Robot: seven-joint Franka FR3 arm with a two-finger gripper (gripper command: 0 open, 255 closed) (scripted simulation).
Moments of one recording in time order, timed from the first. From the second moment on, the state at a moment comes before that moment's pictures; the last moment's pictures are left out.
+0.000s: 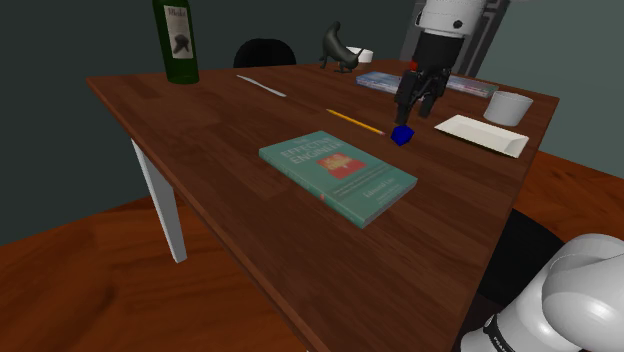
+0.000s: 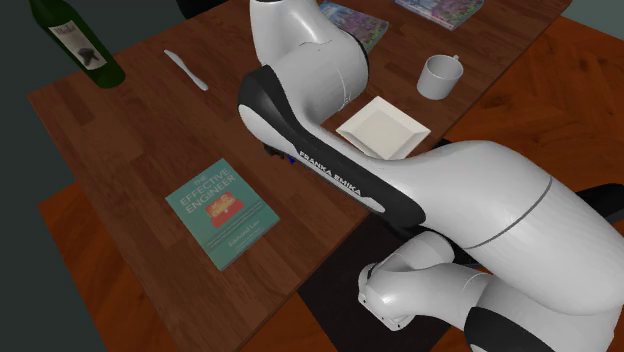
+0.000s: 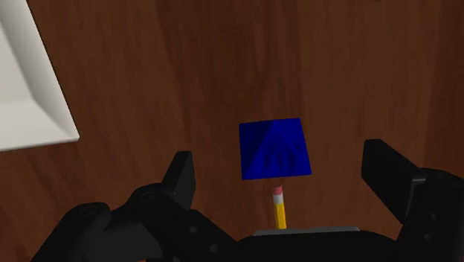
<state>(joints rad) -0.02 -0.50 0.12 -2.01 0.04 1.52 0.06</state>
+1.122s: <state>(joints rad) -0.02 -0.51 0.12 -2.10 0.04 1.61 0.07</state>
